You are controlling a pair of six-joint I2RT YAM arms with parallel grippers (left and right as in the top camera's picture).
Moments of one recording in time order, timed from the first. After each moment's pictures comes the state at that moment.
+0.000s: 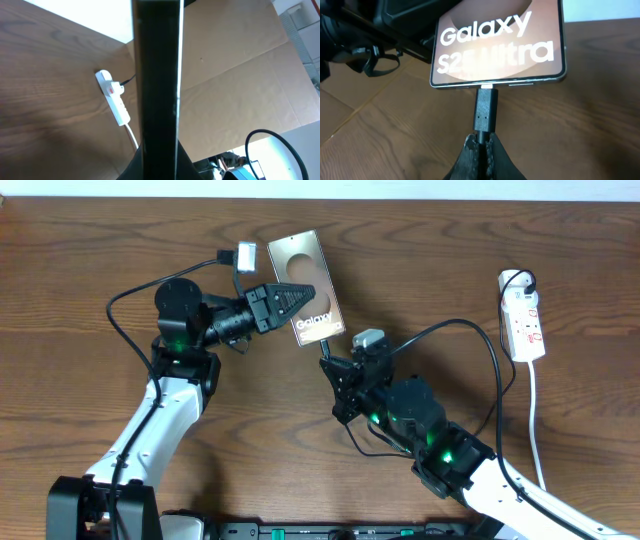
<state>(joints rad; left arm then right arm) -0.13 1.45 0.80 0.64 1.04 -1.04 0.82 1.14 0.60 0.29 0.02 0.45</state>
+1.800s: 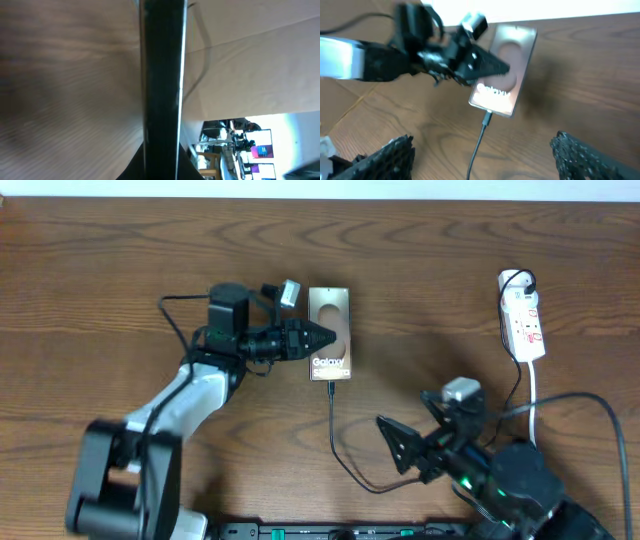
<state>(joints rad) -0.23 1.65 0.81 0.27 1.06 -0.68 0.79 0.46 0.64 -0.49 0.05 0.44</state>
